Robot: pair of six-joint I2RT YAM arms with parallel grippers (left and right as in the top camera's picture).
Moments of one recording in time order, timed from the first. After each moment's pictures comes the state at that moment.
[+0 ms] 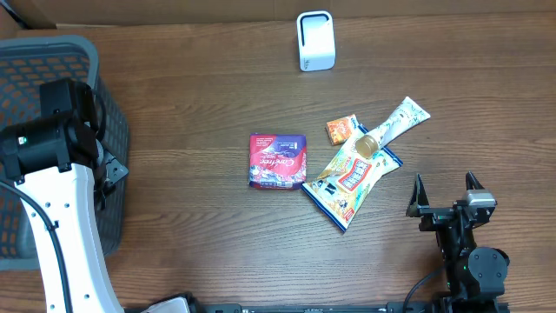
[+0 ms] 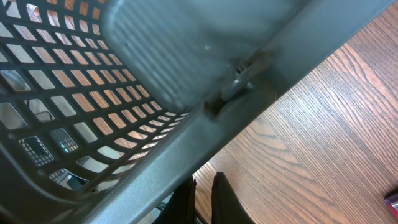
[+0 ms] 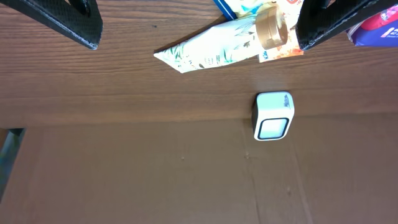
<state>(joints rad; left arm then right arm) 0.27 1.41 1.62 -1.65 -0.37 -0.55 0.04 0.01 0.02 -0.04 0.00 0.07</state>
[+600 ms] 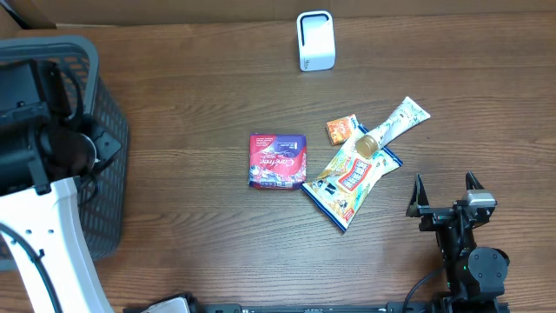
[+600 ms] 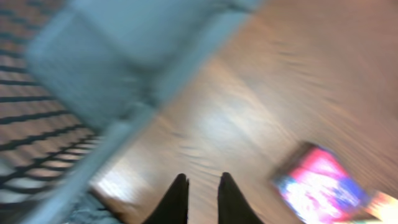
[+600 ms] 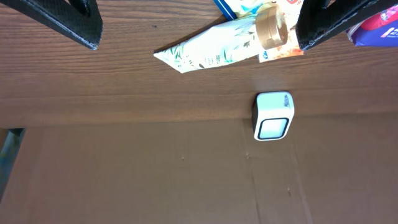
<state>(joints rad) 0.27 1.41 1.88 -1.62 -0.10 -0.54 0.04 0.01 0.02 -0.04 0.00 0.07</state>
